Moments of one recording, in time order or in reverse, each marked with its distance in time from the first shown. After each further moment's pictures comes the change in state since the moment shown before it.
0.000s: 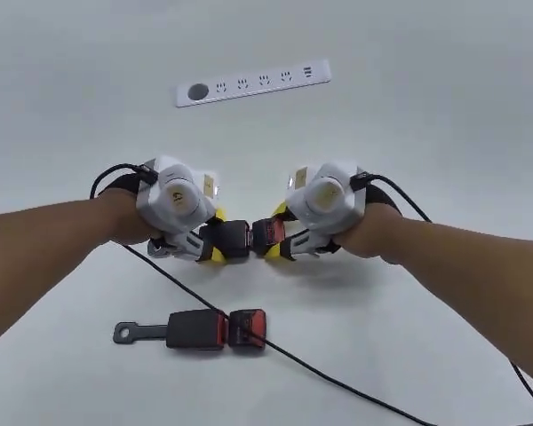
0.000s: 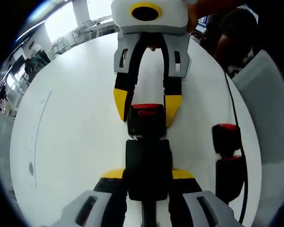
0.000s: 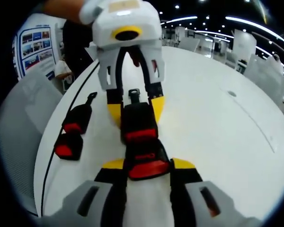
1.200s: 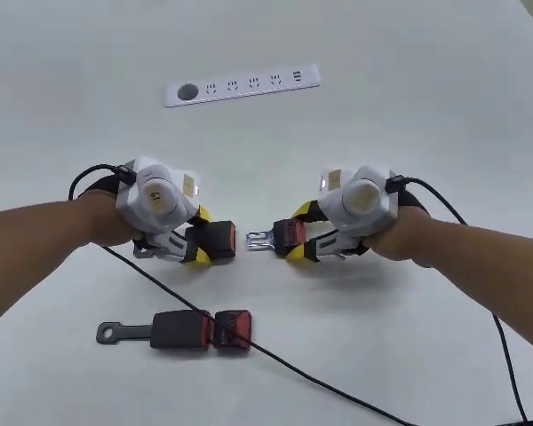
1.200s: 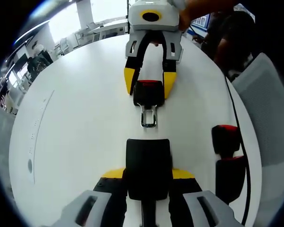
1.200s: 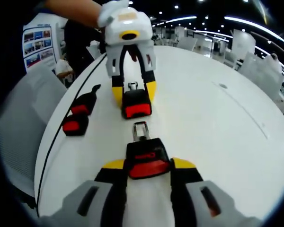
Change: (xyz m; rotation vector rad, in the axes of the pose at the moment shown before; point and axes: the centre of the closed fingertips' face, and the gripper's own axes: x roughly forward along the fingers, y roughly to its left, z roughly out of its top) left arm -0.002 -0.001 0.000 -0.018 -0.038 0.003; right arm -0.043 -0.007 -0.039 0.006 0.000 -0.007
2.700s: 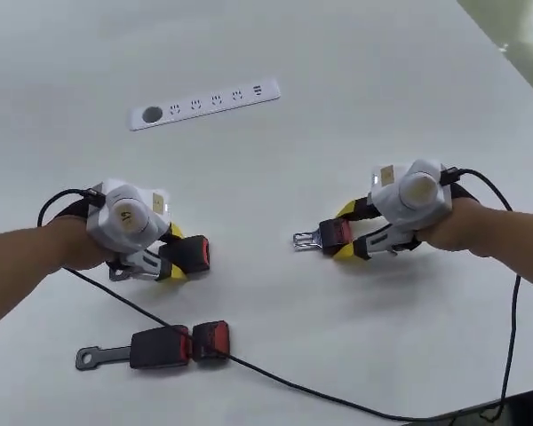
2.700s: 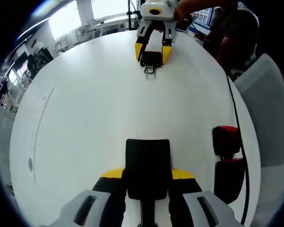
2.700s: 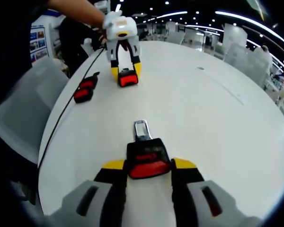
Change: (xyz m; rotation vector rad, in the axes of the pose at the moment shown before) left arm 0.000 0.000 0.001 -0.016 0.041 0.006; right arm -0.079 -0.007 -0.067 0.038 0.042 -0.062
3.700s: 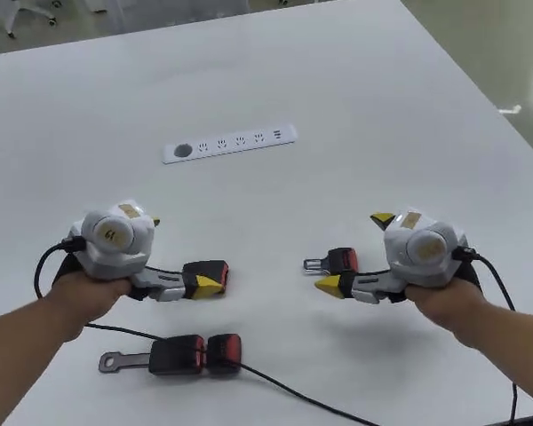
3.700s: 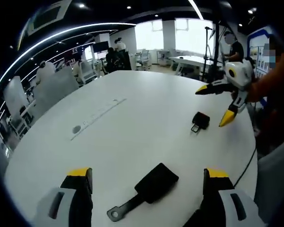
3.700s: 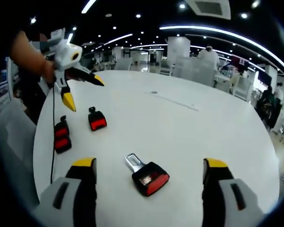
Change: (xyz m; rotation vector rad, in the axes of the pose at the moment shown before) left arm -0.085 0.004 0.026 -0.545 -0.399 0.473; right arm -0.039 -0.006 0.036 0.297 -0.252 -0.438
